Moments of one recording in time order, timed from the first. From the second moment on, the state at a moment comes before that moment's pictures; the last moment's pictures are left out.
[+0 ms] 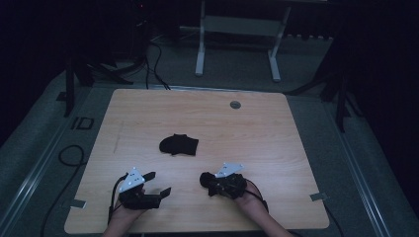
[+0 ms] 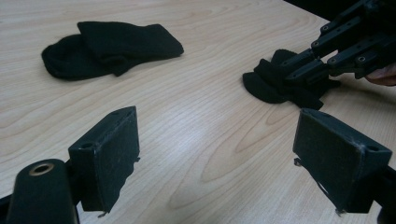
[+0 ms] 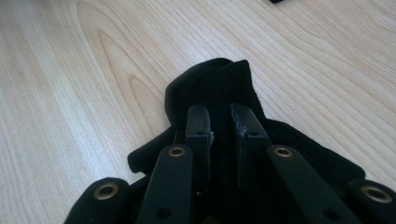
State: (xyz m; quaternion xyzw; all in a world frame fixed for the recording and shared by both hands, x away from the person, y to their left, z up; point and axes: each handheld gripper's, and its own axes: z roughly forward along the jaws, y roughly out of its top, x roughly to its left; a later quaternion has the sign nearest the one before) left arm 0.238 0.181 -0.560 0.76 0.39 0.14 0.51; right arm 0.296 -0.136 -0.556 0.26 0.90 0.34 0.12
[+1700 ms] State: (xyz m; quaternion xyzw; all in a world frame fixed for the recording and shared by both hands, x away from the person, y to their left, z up) left arm 0.305 0.061 -0.568 0.87 0.29 0.04 0.40; right arm 0.313 -0.184 -0.554 0.30 0.89 0.31 0.12
